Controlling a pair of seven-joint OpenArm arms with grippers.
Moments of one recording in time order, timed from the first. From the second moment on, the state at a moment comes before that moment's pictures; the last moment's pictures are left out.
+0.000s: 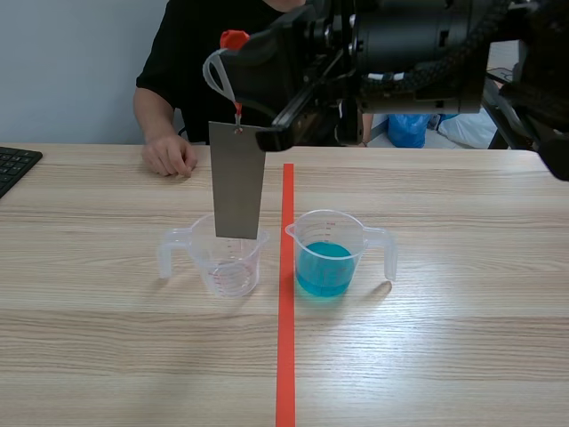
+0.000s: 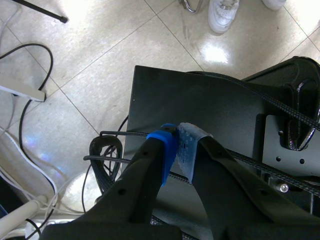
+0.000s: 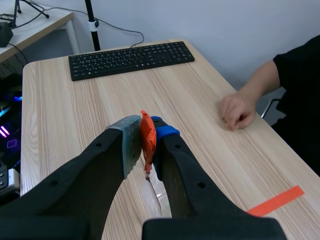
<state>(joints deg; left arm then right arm) 17.5 -7.2 -13.9 18.9 4.2 -16.5 -39.4 8.6 18.6 -15.8 115.0 40.9 38.6 -39.5</state>
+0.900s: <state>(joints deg) 17.5 -7.2 -13.9 18.9 4.2 -16.5 -39.4 8.6 25.3 -5.1 113.5 45.4 38.7 -42.6</state>
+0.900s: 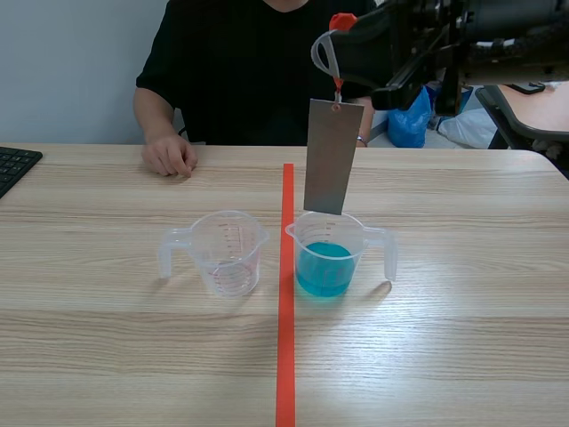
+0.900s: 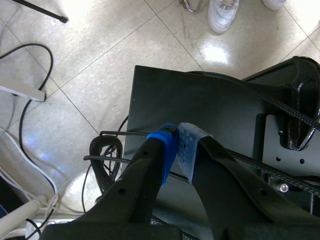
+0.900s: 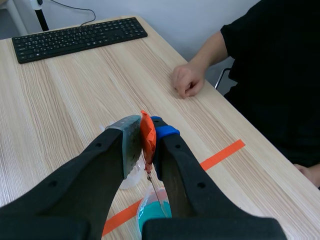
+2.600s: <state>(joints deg) 17.5 -7.2 -13.9 18.9 4.2 -16.5 -39.4 11.2 25.3 -5.0 109.8 46.3 38.7 -45.0</state>
